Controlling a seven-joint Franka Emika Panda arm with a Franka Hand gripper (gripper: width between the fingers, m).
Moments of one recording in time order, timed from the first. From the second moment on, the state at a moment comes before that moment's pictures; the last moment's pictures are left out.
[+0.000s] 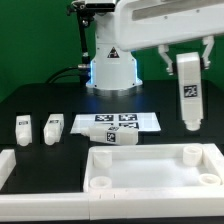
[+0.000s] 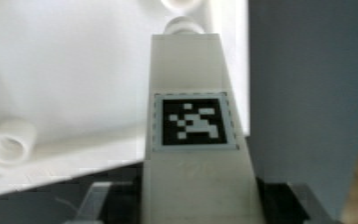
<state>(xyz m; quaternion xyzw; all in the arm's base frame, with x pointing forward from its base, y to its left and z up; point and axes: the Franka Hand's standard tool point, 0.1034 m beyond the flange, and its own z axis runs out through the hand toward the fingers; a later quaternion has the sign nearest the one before) 0.570 0.095 0.174 -0.98 0.10 -0.16 0.07</state>
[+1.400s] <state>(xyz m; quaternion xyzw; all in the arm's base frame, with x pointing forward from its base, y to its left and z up) 0.618 0.112 0.169 -0.96 -0.09 -0.25 0.04</state>
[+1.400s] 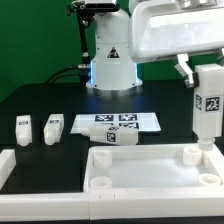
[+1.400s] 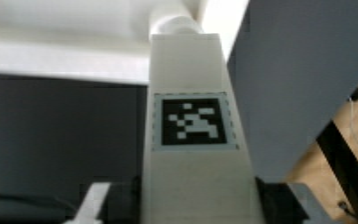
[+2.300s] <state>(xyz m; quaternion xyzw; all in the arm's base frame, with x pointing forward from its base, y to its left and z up) 0.627 0.107 0.151 -0.97 -0.11 -0.22 0.04</state>
